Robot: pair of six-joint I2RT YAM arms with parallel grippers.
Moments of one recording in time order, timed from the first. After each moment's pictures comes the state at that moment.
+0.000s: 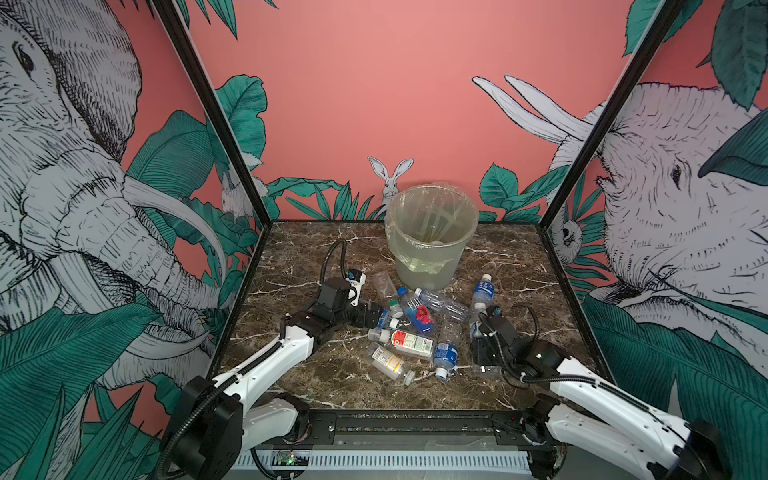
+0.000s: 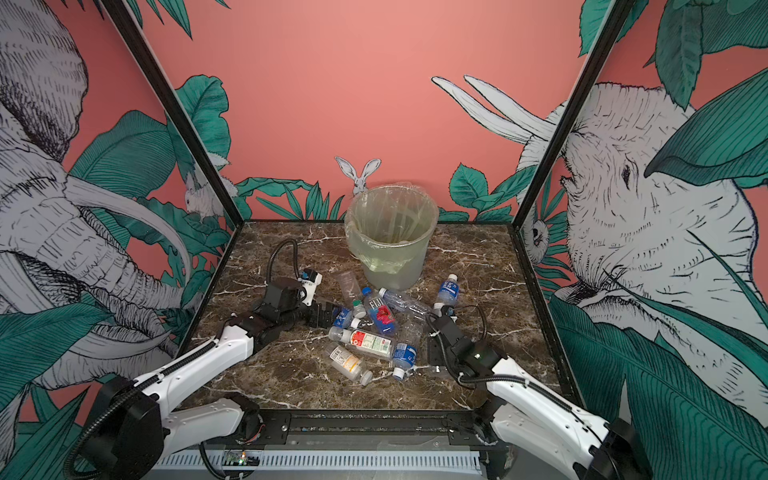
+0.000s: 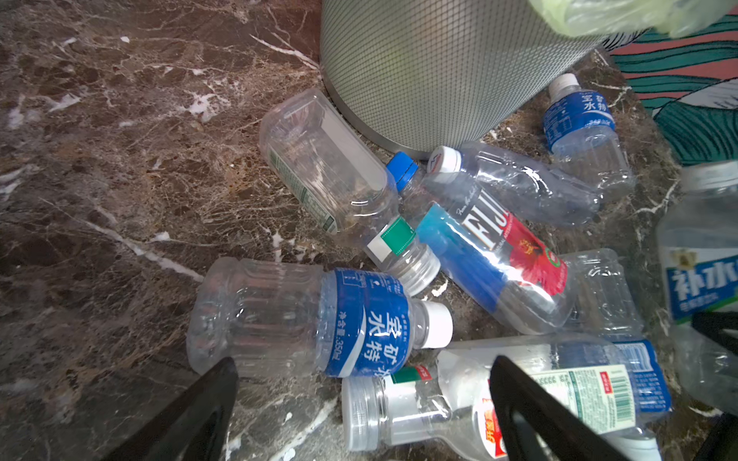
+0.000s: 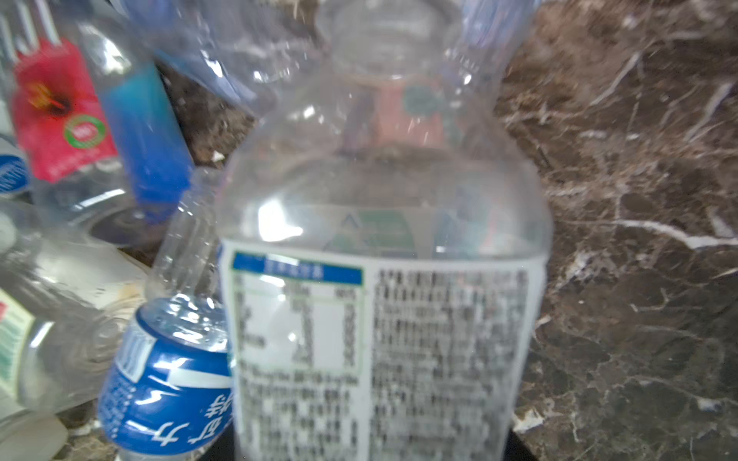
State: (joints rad) left arm -0.51 1.15 0.65 -0.21 0.18 -0.27; right arm 0.73 0.79 0.53 -0.72 0.27 0.61
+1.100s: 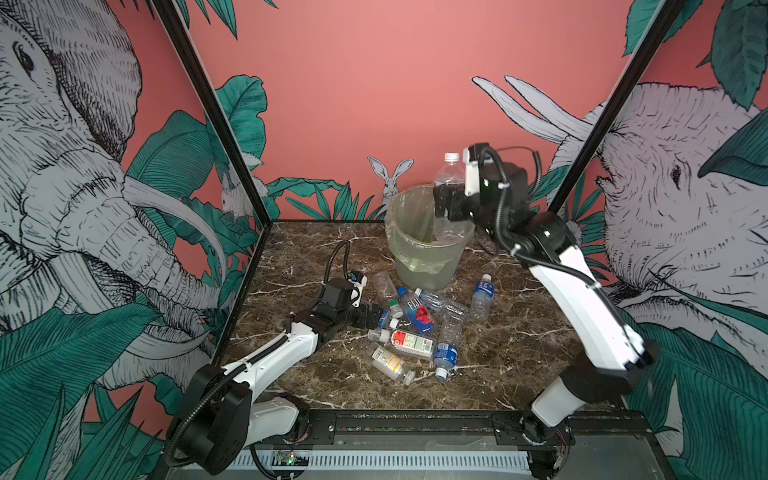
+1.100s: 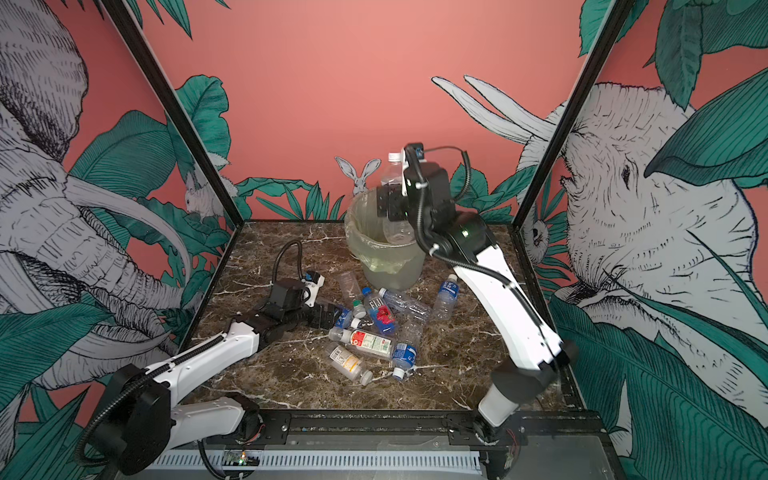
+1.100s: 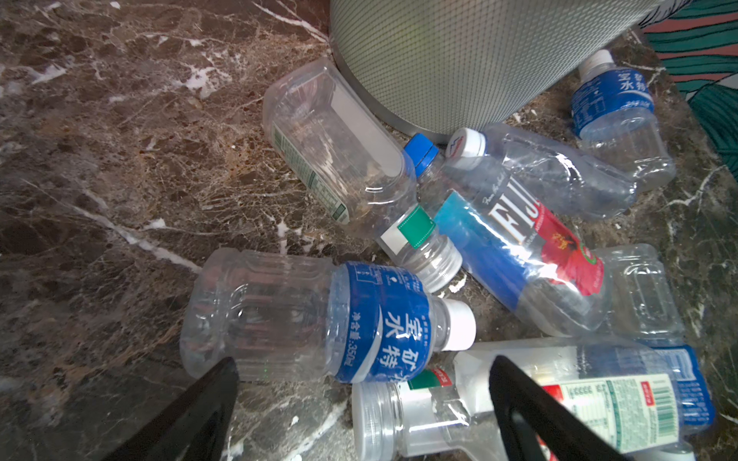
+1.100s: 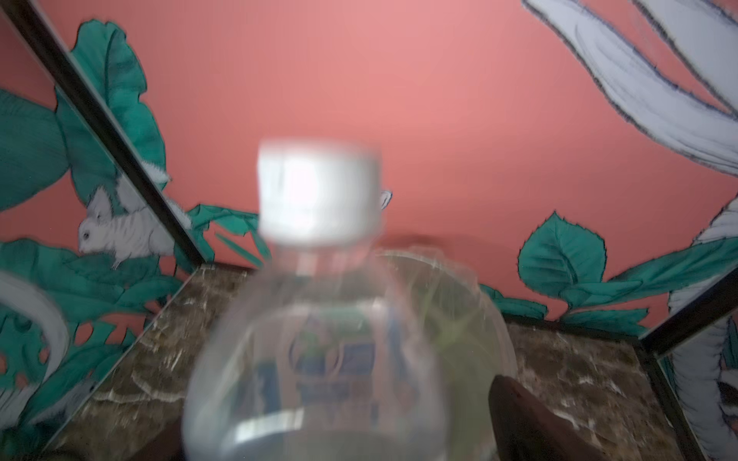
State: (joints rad) left arm -0.51 1.22 0.65 -0.20 0.16 -0.26; right arm 0.64 1.80 2.37 -0.87 0.39 0.20
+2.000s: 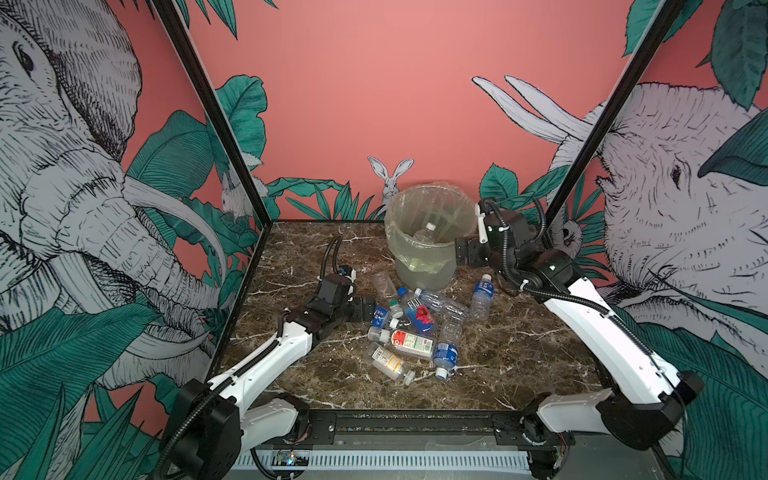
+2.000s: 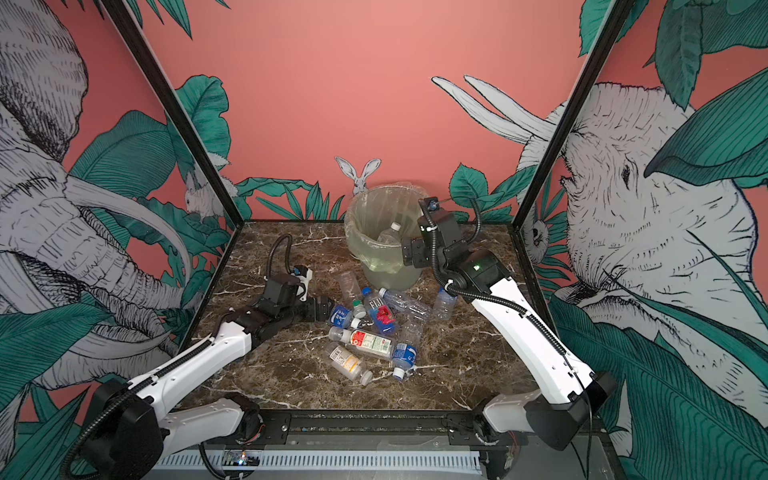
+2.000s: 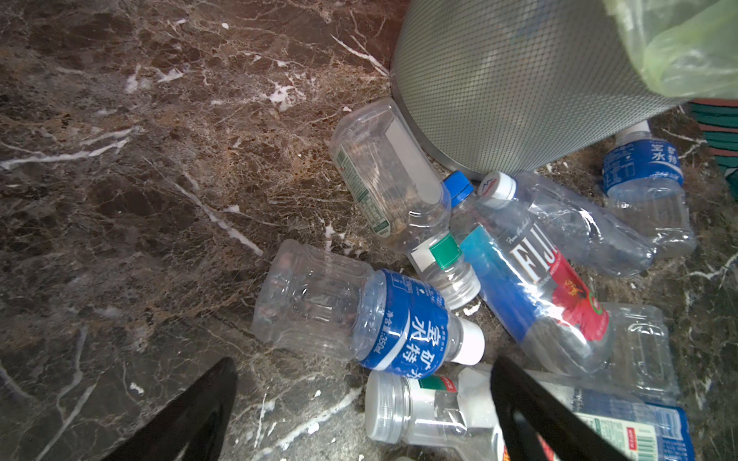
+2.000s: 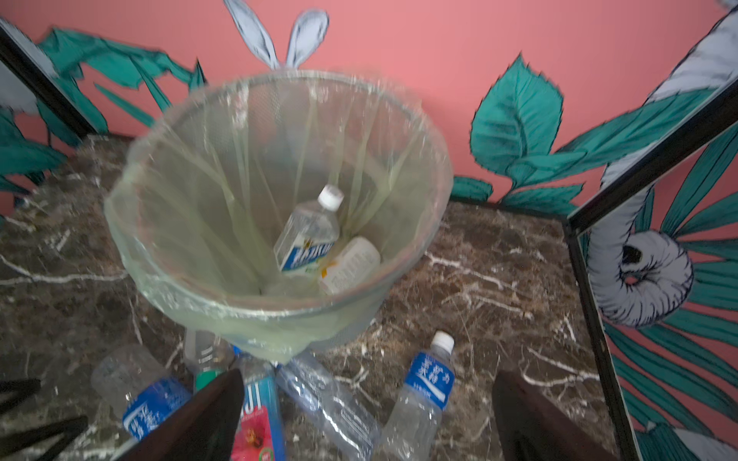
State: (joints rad) left arm -0.51 1.15 0.72 -0.35 0.02 -0.41; right arm 0.63 1.33 1.53 -0.83 0.39 0.22
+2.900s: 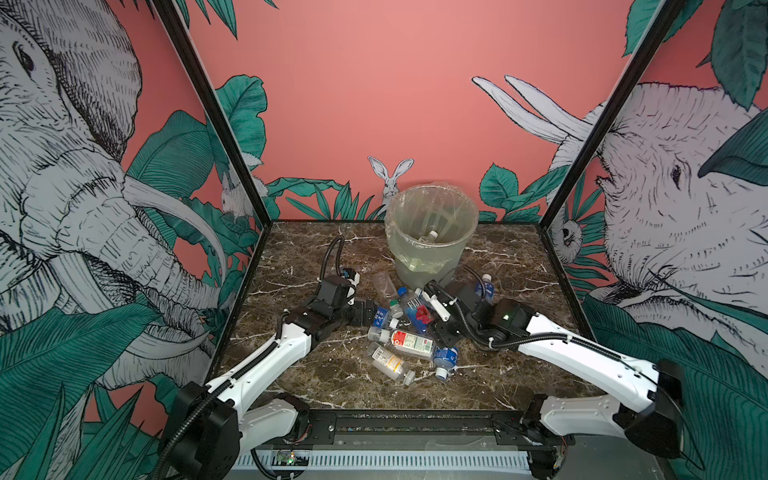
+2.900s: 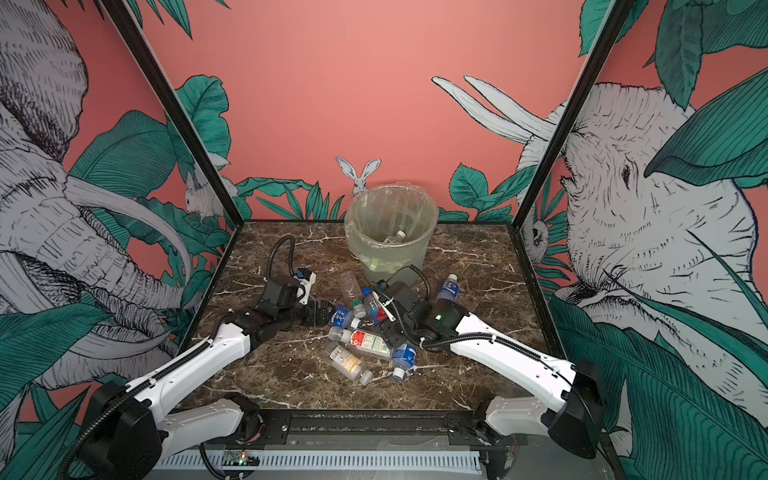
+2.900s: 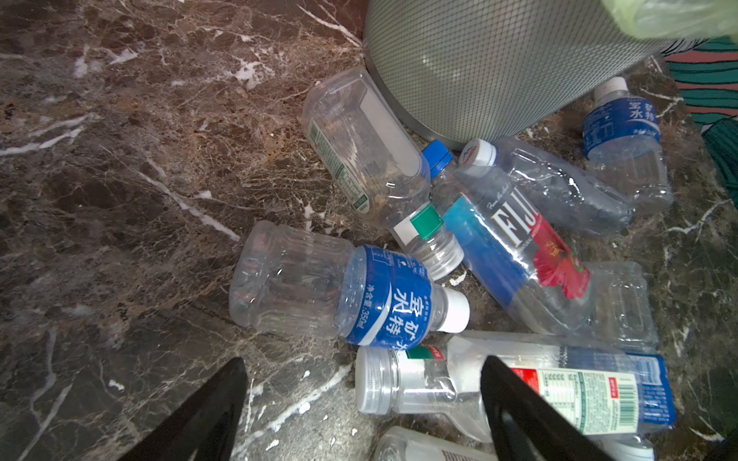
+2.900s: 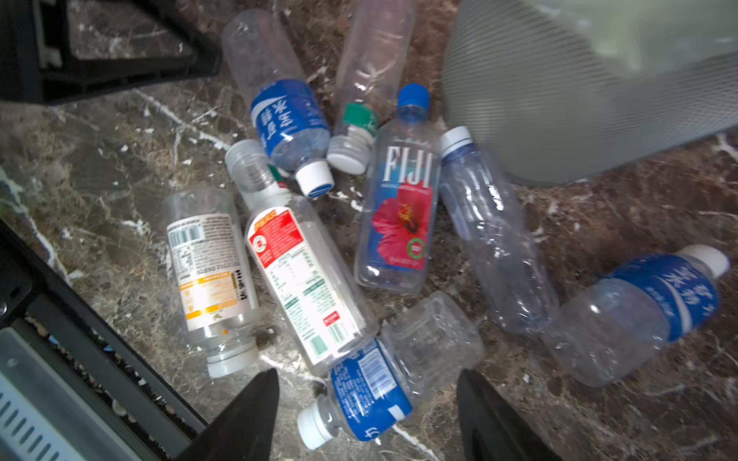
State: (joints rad) left arm -0.51 1.13 0.71 -0.39 0.10 -0.34; right arm 0.98 1.30 1.11 -0.81 0.13 0.16
